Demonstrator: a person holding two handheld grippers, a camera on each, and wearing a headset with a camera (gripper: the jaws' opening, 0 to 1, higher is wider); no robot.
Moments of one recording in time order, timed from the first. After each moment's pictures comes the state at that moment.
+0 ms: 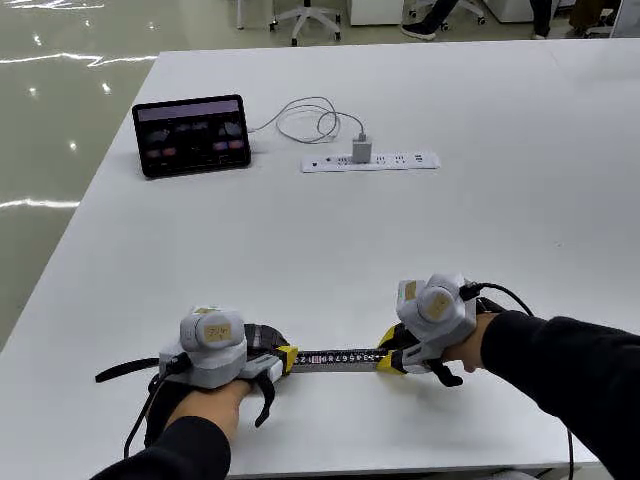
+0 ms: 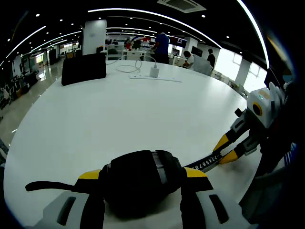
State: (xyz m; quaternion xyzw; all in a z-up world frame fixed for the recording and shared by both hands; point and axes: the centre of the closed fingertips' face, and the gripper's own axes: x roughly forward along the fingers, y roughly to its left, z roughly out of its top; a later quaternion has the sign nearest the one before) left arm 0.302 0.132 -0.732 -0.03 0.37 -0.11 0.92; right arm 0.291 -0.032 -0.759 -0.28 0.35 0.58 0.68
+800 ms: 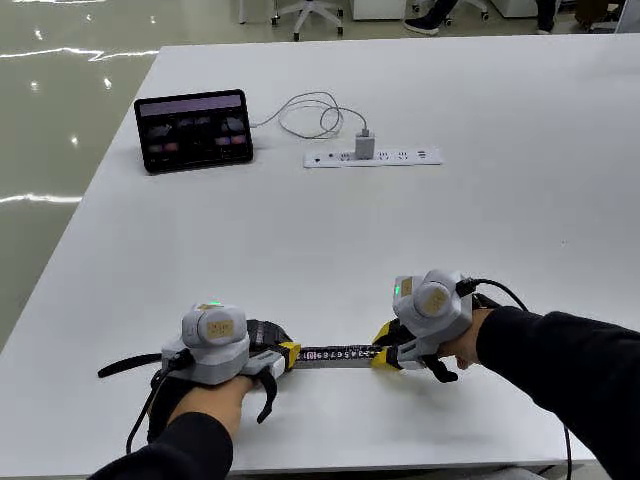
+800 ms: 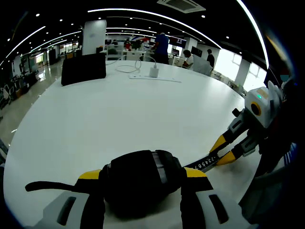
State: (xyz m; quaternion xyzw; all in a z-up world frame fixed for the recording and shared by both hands) left arm 0.302 0.132 -0.732 -0.03 0.37 -0.11 0.92; right arm 0.290 -0.020 -0.759 -0.27 0.35 0.59 0.68
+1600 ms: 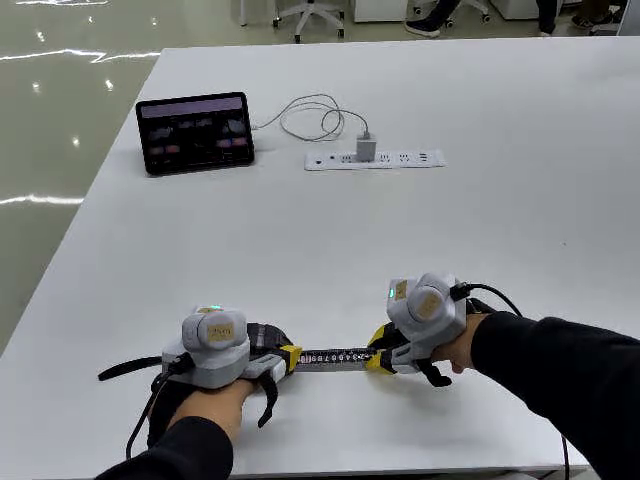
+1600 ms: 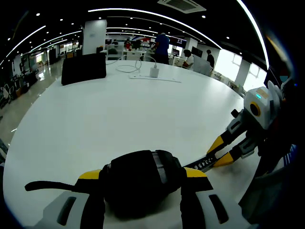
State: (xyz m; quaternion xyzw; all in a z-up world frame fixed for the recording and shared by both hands) left arm 0.302 0.133 -0.732 -0.03 0.37 -0.11 0.92; right arm 0.291 -0.010 -0.759 -0.27 0.35 0.59 0.68
